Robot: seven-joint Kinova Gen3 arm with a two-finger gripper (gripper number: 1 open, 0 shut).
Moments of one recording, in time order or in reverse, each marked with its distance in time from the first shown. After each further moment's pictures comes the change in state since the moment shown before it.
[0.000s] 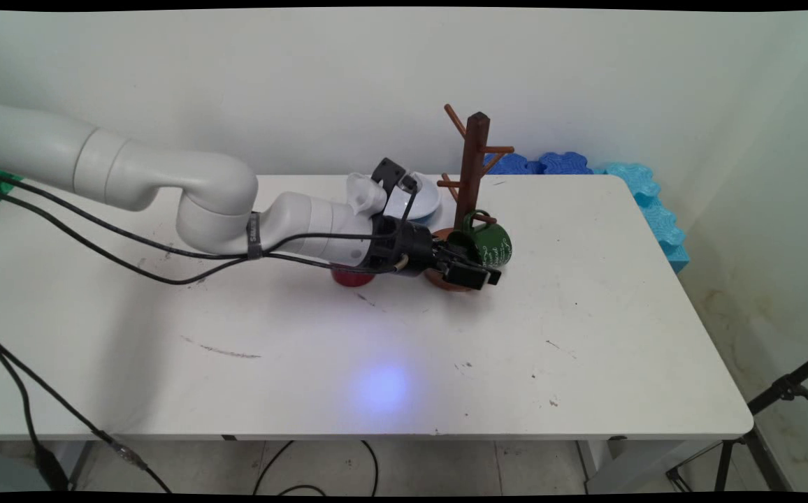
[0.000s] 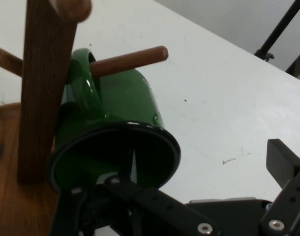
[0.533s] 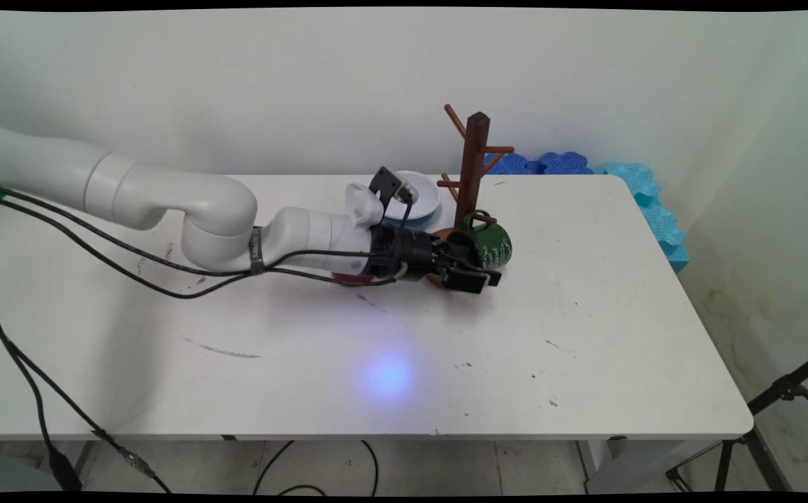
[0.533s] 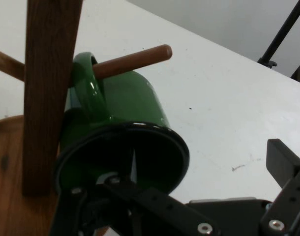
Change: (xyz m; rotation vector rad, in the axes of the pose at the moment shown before) arm -0.018 -0.006 0.008 -0.003 0.059 0.047
